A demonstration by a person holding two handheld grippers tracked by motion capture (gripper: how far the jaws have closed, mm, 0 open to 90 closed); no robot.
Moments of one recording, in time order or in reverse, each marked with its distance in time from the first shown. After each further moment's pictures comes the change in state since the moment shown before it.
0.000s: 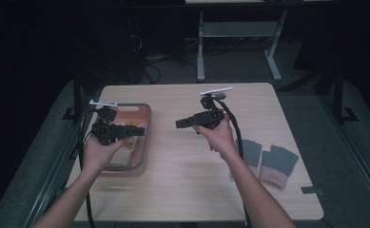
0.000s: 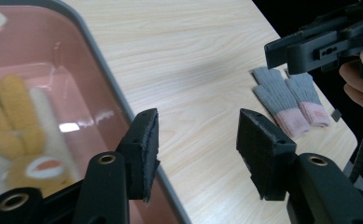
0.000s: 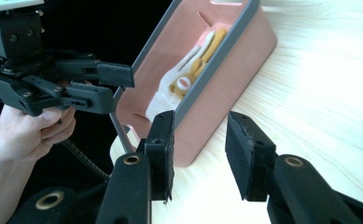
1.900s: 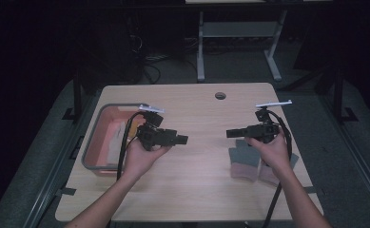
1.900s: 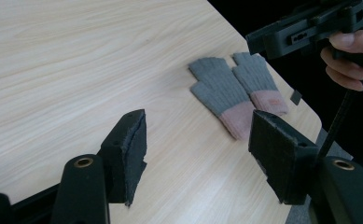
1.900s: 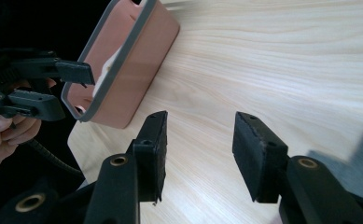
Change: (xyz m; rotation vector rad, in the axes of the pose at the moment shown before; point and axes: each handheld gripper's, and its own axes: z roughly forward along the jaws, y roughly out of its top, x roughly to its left) left arm -0.085 0.004 0.077 0.040 -0.130 0.145; right arm -0.052 -0.069 -0.121 -0.089 -0.170 0.074
